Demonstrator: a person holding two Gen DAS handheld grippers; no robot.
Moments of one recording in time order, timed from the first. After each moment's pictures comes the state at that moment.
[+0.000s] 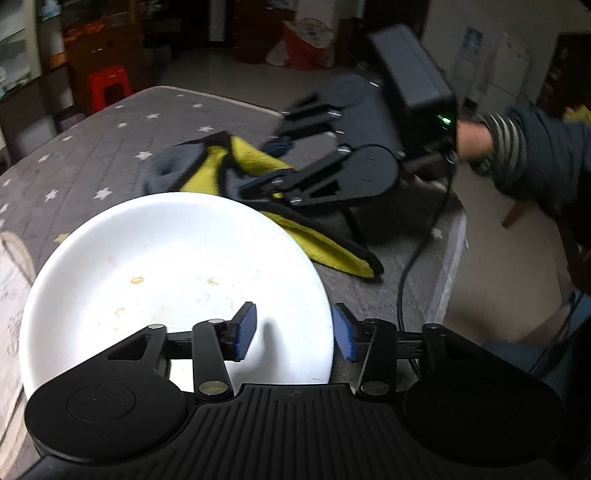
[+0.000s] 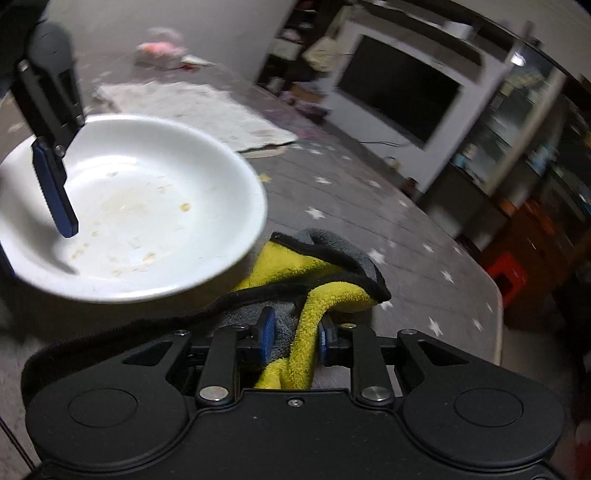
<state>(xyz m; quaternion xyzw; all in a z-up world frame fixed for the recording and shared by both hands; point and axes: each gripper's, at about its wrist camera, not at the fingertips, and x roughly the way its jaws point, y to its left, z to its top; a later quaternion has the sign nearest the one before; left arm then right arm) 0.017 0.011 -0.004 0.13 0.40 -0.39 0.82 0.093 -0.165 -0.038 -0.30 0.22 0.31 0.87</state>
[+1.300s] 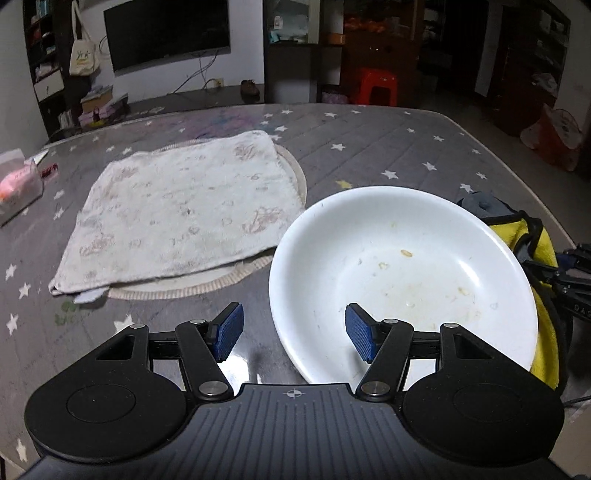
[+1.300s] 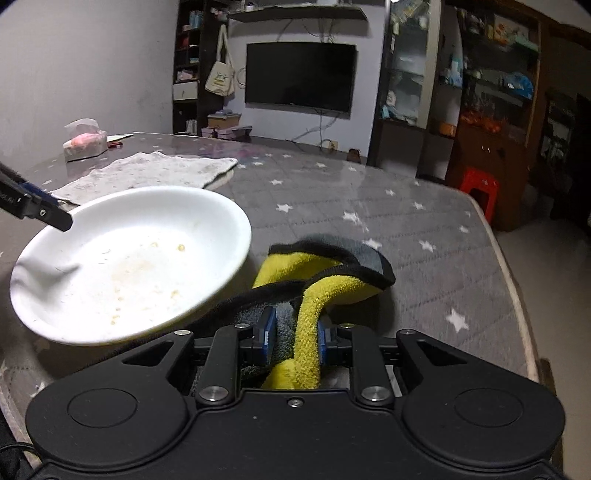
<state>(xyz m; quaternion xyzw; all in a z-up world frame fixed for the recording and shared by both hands) 0.035 0.106 -0.002 -0.01 0.40 0.00 0.92 0.062 -0.199 -0.044 -0.10 0.27 0.24 0.93</state>
